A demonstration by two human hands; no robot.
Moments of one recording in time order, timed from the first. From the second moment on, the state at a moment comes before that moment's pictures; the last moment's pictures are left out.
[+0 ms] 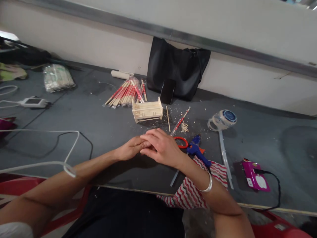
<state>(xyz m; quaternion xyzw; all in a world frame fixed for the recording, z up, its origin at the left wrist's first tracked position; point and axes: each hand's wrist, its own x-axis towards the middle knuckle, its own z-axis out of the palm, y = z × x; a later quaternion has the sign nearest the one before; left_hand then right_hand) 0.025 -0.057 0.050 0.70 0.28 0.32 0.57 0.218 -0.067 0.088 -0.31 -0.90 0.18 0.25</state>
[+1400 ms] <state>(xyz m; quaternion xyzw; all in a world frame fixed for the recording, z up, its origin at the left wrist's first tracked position) 0.006 -0.048 0.038 0.85 0.29 0.45 -0.05 0.198 -0.058 0.051 -0.51 -0.60 0.49 0.37</state>
